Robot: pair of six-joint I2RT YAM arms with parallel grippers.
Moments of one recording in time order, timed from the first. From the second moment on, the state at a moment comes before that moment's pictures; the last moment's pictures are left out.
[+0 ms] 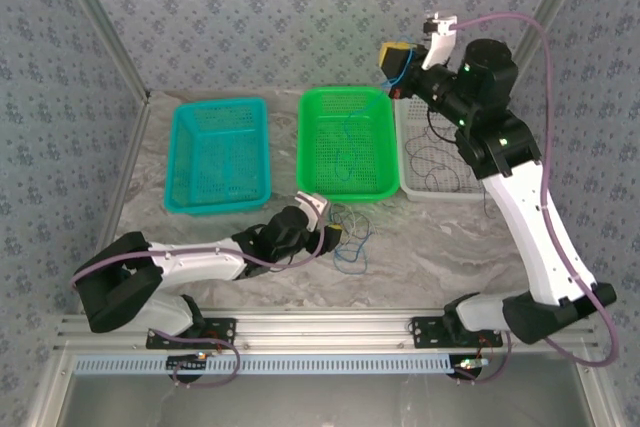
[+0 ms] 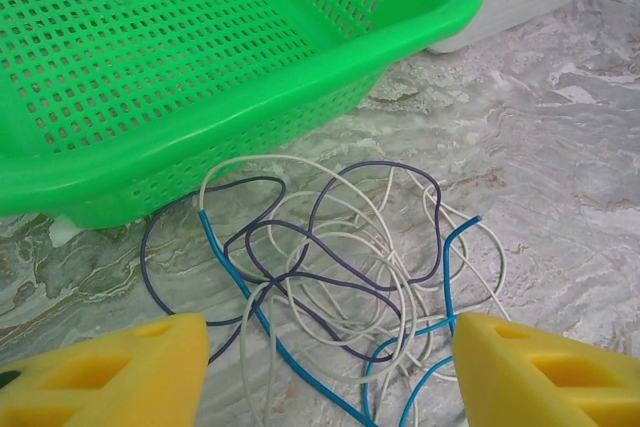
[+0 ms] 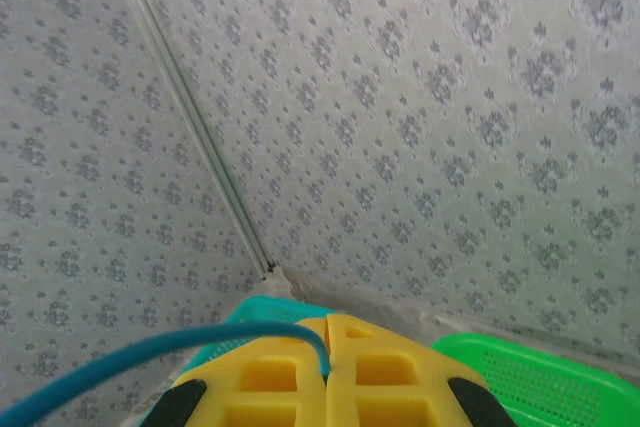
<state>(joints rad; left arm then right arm) -1.03 1.39 0.58 0.28 -0.16 -0.37 0.39 1.35 1.74 -0.40 -0.26 0.27</state>
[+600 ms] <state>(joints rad) -1.03 1.32 0.54 0.25 -0.24 -0.39 0.31 1.84 1.68 -0.47 -0.40 0.35</state>
